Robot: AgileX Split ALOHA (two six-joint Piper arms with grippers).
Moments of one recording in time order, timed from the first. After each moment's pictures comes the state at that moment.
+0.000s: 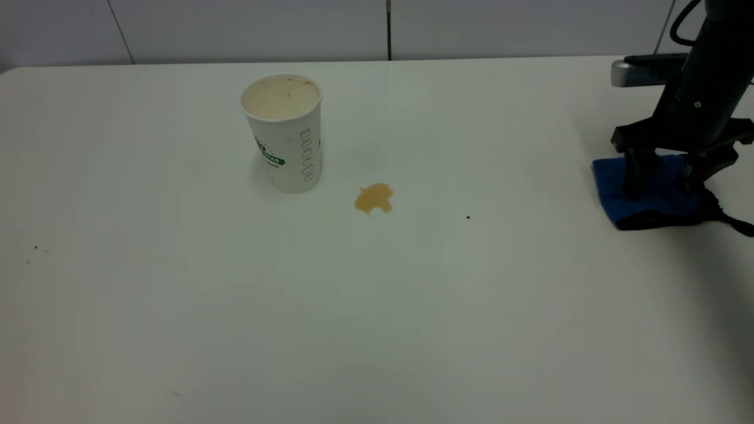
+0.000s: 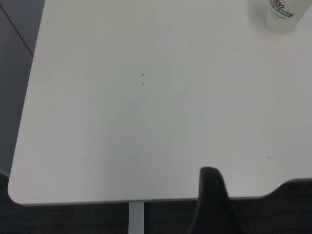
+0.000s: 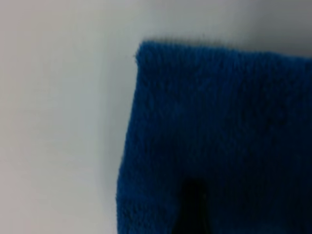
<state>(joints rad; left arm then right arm) 0.04 -0.02 -0.49 -0.02 1.12 0.08 -0.07 2.54 -1.68 0.05 0.66 -0.11</state>
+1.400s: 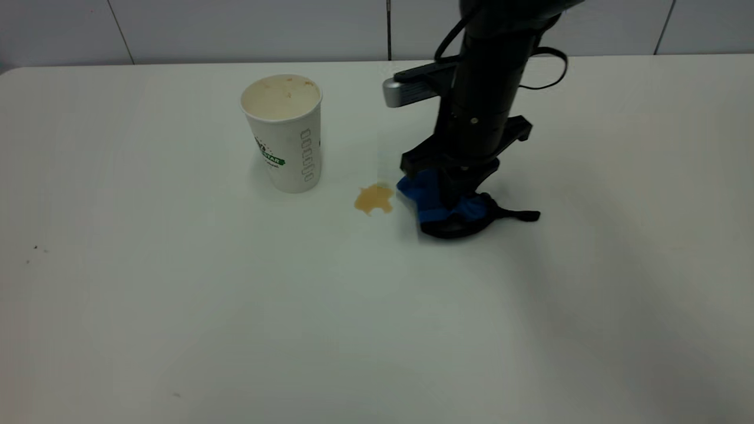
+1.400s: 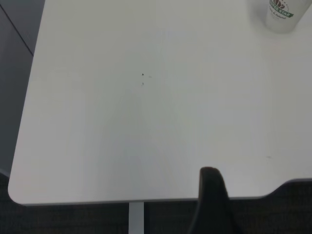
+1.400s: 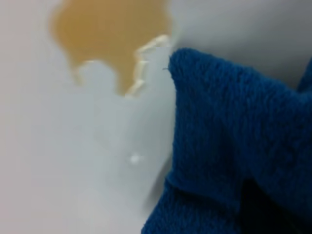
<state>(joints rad) 0.04 -0.02 -0.49 -0.02 1.12 0.08 0.41 2.61 -1.88 0.10 0.73 -0.10</state>
